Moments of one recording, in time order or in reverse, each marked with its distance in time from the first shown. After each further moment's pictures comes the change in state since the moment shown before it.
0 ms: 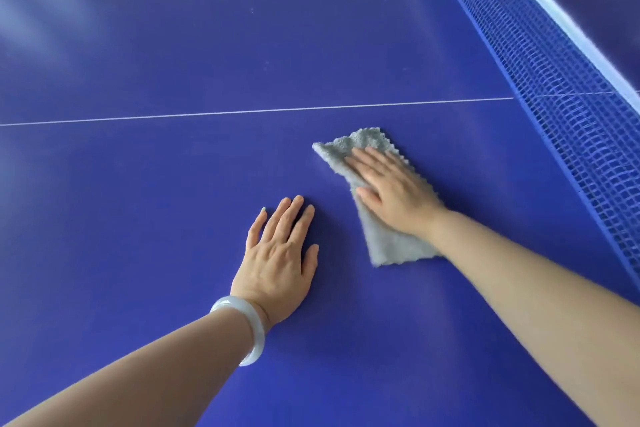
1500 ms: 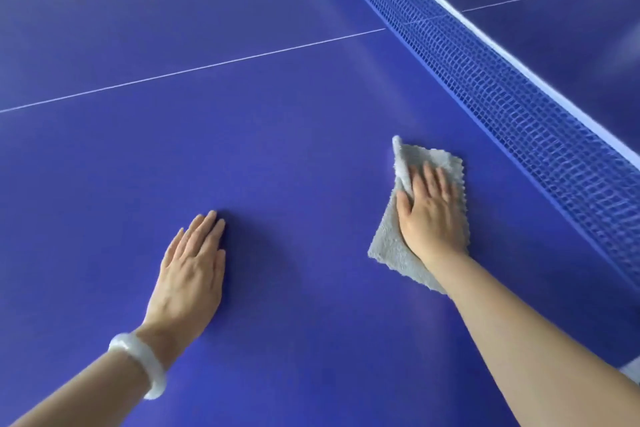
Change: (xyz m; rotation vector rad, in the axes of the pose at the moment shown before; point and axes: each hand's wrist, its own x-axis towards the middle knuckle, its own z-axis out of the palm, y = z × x) left_hand -0.177 -0.014 -0.020 -0.024 0.004 0.094; right_hand -0.284 -0.089 0.024 -0.018 0.152 0.949
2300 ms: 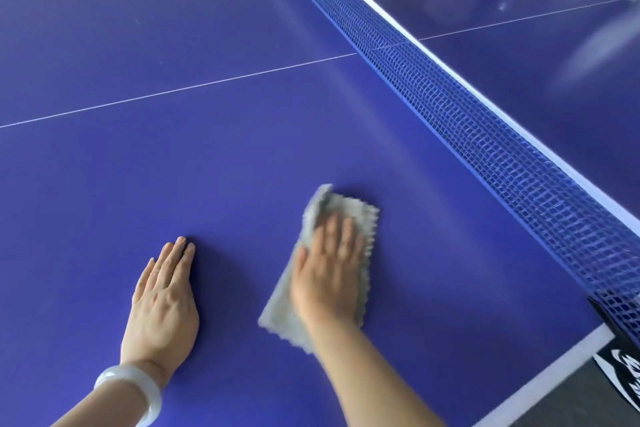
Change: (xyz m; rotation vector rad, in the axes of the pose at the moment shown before) left_hand -0.022 0.000 0.004 0.041 0.041 -0.098; right_hand -0.097 -0.120 0.009 0.112 0.014 -0.001
